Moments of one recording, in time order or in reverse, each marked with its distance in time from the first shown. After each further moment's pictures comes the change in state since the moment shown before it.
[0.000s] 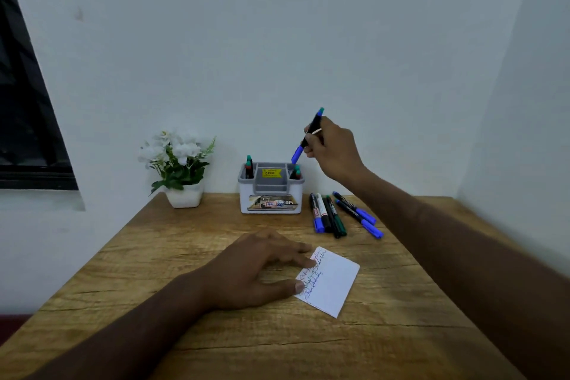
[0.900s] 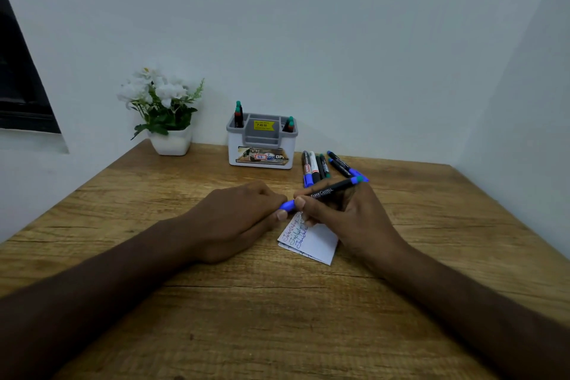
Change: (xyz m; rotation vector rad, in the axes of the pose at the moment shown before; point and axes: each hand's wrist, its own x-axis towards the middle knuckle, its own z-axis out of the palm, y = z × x) left_hand 0.000 0.022 0.001 0.225 -0.064 -0.186; right_hand -0.187 0.007 -0.029 0.447 -0.290 0.229
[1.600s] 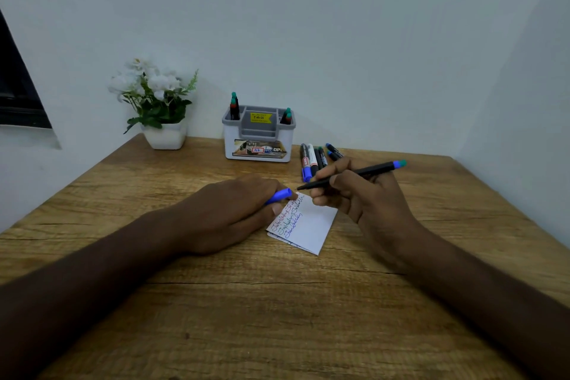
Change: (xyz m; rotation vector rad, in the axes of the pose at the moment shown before) left_hand 0.000 -0.012 0.009 -0.002 0.139 0.095; right_hand 0.003 -0.003 -0.013 0.465 0.050 0.049
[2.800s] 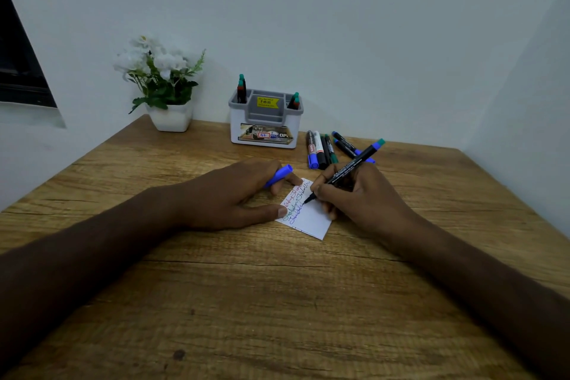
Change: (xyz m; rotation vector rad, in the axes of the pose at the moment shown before) left_hand 0.003 -0.012 -0.004 -0.222 -0.101 0.035; right_hand 0.007 0.012 -0.004 -0.662 -0.088 0.090
